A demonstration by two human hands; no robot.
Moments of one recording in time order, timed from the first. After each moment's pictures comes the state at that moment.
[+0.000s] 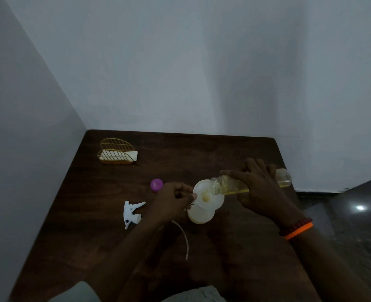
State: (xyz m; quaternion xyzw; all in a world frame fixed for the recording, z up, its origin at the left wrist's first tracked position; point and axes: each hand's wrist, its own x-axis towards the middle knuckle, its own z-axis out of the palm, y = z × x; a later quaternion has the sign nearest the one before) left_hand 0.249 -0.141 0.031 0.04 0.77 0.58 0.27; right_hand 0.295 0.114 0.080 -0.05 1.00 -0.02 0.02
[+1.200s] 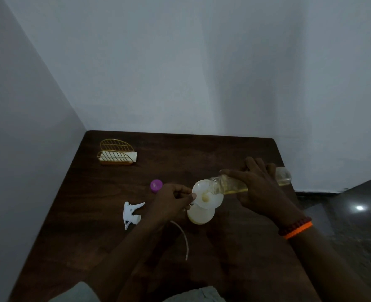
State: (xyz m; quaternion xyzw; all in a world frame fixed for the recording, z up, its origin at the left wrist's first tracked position) left_hand 0.249 -0.142 0.030 0.05 0.77 0.57 0.27; right_hand 0.294 0.112 0.081 -0.05 1.00 -0.01 0.00
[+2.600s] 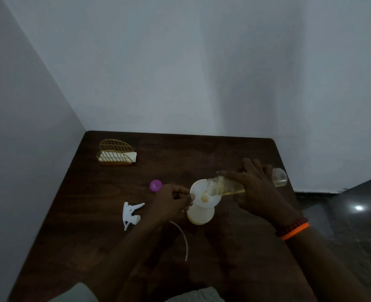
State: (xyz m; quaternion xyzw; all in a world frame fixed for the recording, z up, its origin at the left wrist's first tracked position) left_hand 0.248 -0.143 0.028 0.04 0.76 0.59 0.27; right_hand 0.292 0.108 0.078 -0.06 1.00 -0.03 0.00
